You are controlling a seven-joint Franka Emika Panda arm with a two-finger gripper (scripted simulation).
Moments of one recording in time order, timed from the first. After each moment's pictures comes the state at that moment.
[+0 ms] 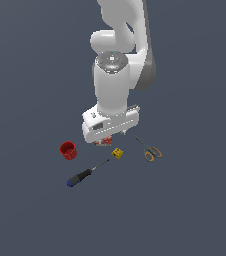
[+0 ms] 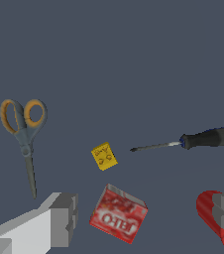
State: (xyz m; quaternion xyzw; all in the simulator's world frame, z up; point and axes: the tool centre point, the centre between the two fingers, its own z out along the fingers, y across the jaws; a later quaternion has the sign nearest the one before) arm 0.018 -0.004 0.193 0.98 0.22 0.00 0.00
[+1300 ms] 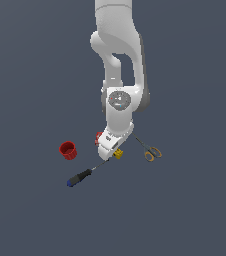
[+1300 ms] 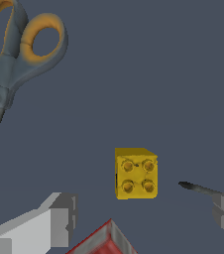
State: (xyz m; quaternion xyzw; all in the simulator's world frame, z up) arm -0.004 0.020 0.072 0.90 0.43 0.00 0.00
